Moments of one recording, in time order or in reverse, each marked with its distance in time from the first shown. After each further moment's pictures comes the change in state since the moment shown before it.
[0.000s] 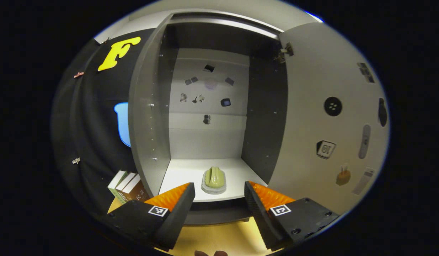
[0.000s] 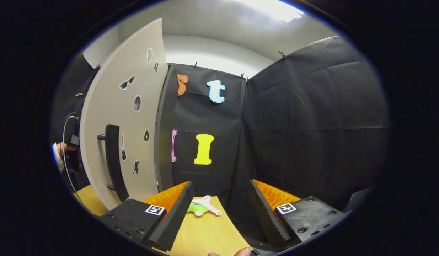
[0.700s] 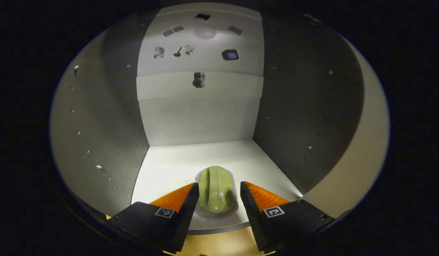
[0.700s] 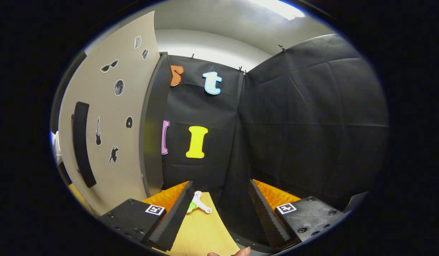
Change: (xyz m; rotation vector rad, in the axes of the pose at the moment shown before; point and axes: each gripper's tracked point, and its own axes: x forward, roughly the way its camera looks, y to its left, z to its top) left arm 0.178 0.021 -0.045 0.016 0.284 0.015; right arm 0.035 -0.037 -0.030 -0.040 0.053 -0.023
